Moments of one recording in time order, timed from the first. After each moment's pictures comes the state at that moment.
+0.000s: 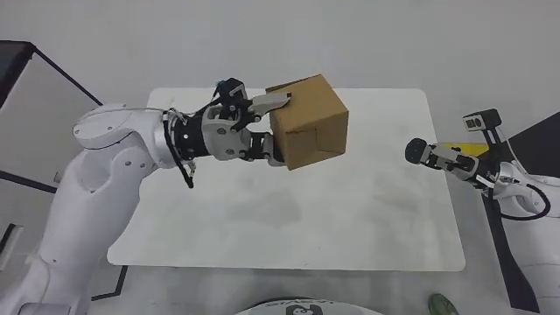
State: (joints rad) left arm 1.11 -0.96 -1.27 -2.08 -1.22 0.70 -0.70; right arm -1.52 -0.88 1.68 -1.46 0.67 -0.52 1.30
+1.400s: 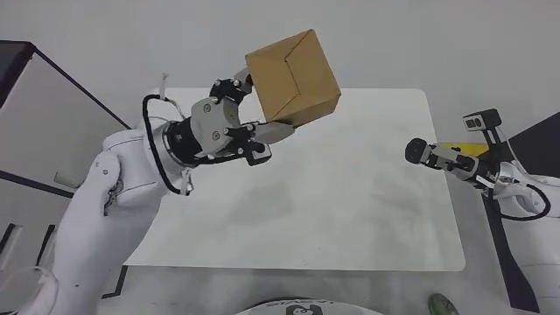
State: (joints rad) left arm 1.26 -1.00 -1.28 -2.15 -2.43 0.62 -0.01; right arm -1.52 -0.88 1.68 -1.46 0.67 -0.52 1.30
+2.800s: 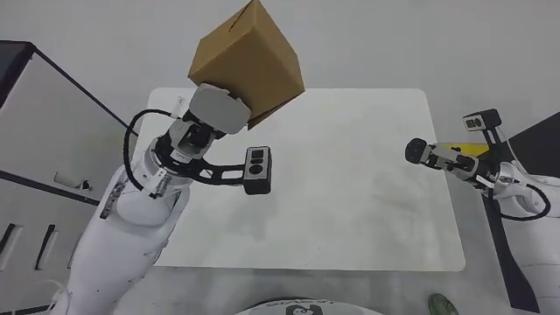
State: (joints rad) left arm 1.37 -1.05 -1.27 -2.16 -3.03 0.60 0.05; right arm -1.52 -0.88 1.68 -1.46 0.67 -0.52 1.30
